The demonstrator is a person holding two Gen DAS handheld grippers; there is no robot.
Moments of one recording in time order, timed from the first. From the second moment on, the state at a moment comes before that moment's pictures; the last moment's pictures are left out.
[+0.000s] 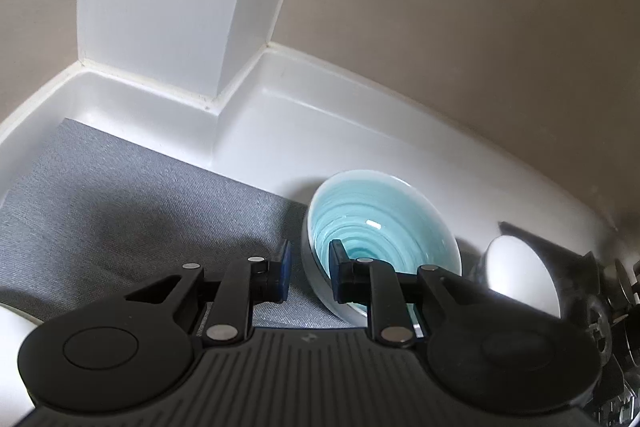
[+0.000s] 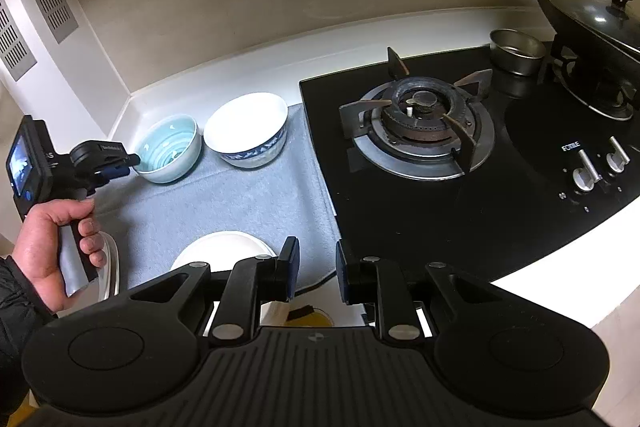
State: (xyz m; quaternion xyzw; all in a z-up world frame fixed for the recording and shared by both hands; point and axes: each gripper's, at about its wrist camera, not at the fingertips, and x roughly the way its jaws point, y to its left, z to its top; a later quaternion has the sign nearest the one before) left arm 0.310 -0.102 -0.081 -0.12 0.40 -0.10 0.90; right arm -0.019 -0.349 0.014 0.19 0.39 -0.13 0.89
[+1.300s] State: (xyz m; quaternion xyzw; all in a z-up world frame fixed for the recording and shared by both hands) left arm 0.226 -0.101 -0.080 0.01 0.46 -0.22 0.86; right arm 0.127 -0.299 -0.024 0.16 0.43 -0.03 0.89
